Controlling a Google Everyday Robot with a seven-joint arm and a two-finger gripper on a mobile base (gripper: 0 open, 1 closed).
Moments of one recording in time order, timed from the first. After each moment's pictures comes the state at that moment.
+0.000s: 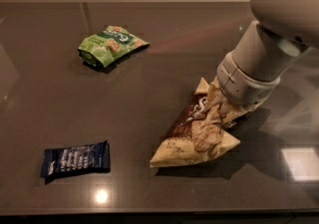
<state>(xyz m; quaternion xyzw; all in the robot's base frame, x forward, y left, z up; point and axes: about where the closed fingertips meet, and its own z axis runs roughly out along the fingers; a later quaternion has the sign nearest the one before) 0.433 -0.129 0.869 -0.84 0.52 0.01 0.12</state>
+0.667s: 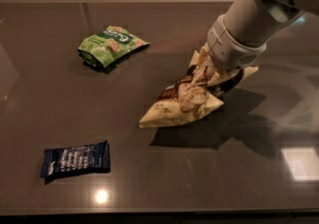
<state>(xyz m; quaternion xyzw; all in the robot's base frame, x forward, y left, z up) 0.499 -0.105 0.912 -0.81 0.56 -0.03 0.19</state>
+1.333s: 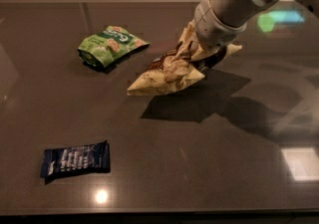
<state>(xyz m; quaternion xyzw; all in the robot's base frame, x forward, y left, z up) 0.567 -0.075 0.935 -0.79 0.55 -0.05 0.26</state>
